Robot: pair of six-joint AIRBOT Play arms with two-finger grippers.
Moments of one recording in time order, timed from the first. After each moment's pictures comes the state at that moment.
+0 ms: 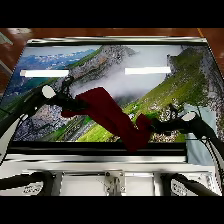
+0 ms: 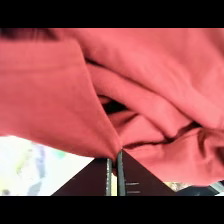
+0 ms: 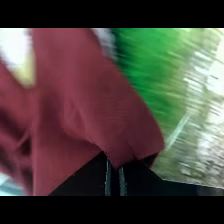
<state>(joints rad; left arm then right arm) -0.25 -1.39 1.13 1.12 -0.95 -1.47 -0.12 -1.24 0.65 -0.89 0.98 1.36</state>
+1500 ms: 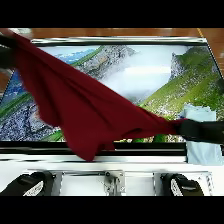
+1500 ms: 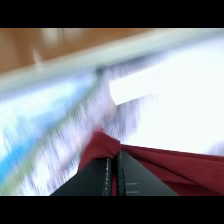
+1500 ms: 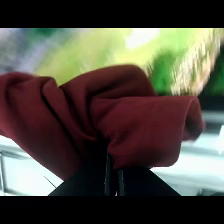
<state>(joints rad) -0.24 -0.98 1.55 1.50 -1.02 -1.35 -0.12 -0.64 1.04 -1.15 1.69 1.66</state>
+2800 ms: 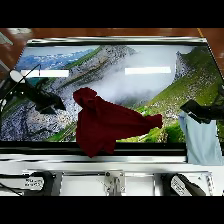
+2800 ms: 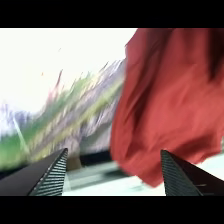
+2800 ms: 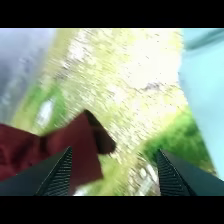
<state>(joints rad) 0.12 -1.51 1.26 1.11 -1.51 -1.47 -0.48 -1.09 0.89 -1.13 1.07 1.40</state>
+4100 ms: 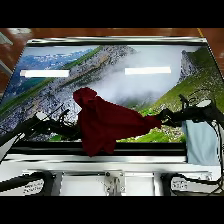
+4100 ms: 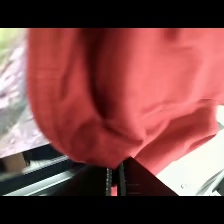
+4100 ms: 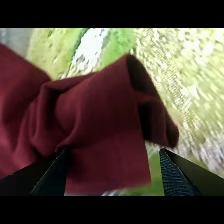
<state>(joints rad) -0.09 -1.34 0.63 0.71 -1.06 -1.29 -0.30 -1.49 0.91 -0.93 1.14 1.23</state>
